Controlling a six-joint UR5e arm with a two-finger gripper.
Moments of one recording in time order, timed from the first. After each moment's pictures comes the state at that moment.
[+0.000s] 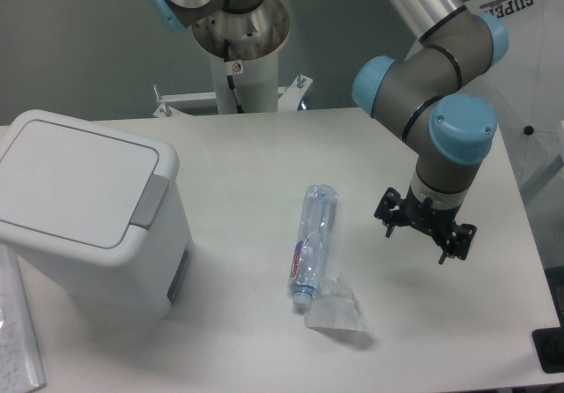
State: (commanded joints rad) arm 2.67 -2.06 -1.44 -1.08 1.51 1.23
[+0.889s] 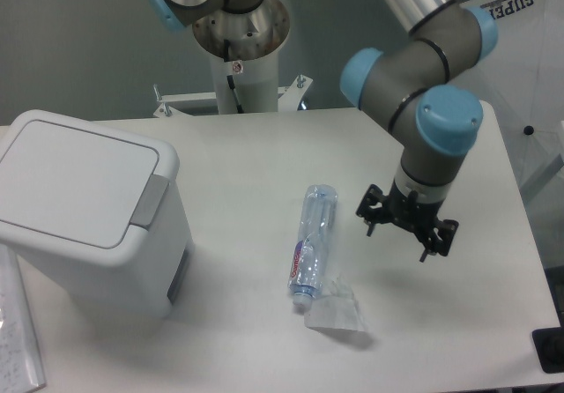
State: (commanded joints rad) arm 2.62 -1.97 -1.54 -1.02 1.30 0.86
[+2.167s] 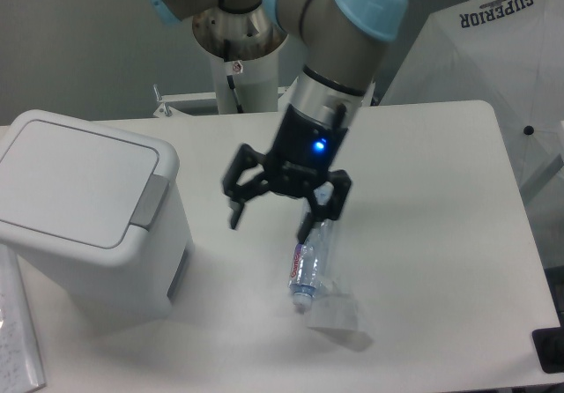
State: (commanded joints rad) arm 2.45 -1.71 -1.59 -1.01 0.89 0.31
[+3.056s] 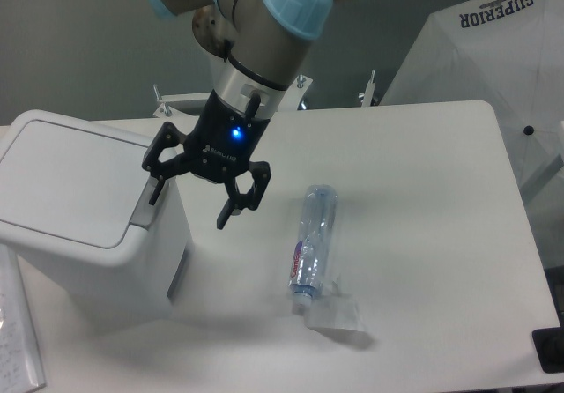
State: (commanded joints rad) arm 2.40 -1.71 -1.65 -1.00 0.89 0.32
